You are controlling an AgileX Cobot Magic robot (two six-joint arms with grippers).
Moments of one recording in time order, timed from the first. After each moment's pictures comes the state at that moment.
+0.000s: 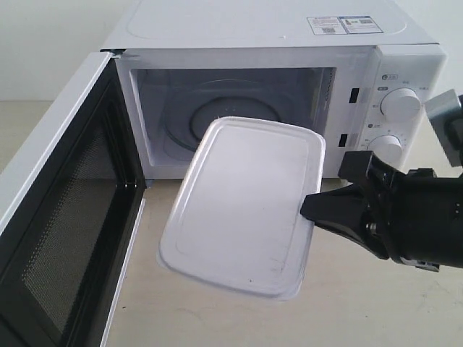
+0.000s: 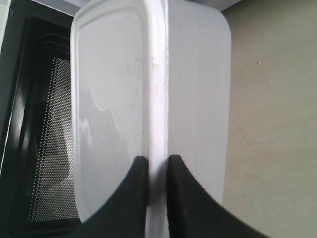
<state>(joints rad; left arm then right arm) 0.01 0.00 0.00 -0.18 0.29 0.11 0.42 1.06 -0.40 1.73 0.45 -0.87</state>
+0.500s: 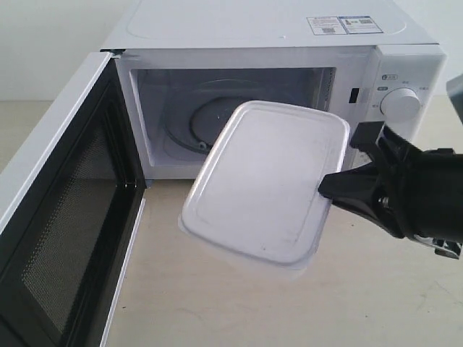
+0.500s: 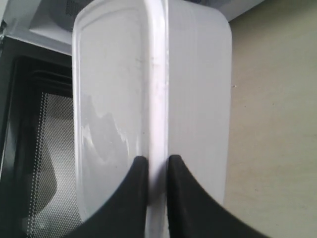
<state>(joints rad) 0.01 0.00 0.00 -0.18 0.29 0.11 0.43 1.02 -0.45 1.49 0.33 -0.55</state>
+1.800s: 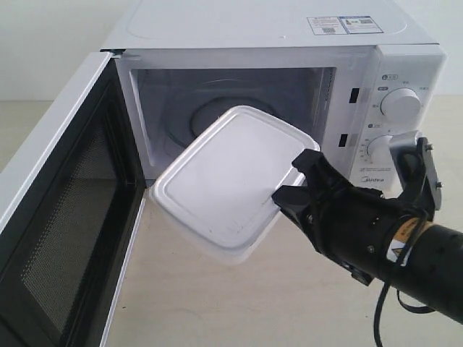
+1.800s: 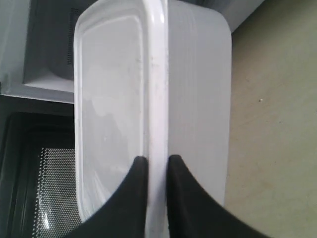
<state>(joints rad) 0.01 0.00 0.00 -0.18 0.29 0.11 0.78 1.39 -0.34 0.20 -0.60 1.13</state>
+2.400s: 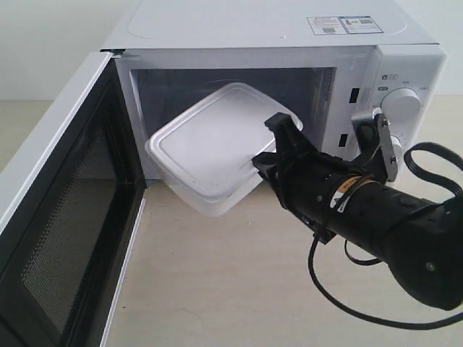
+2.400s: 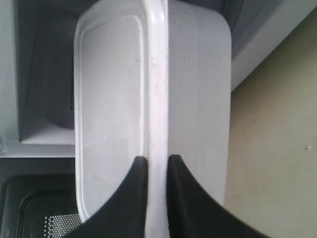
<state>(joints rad) 0.01 0.00 0.00 -0.18 0.29 0.11 0.73 1.62 -0.54 0.24 -0.67 1.18</state>
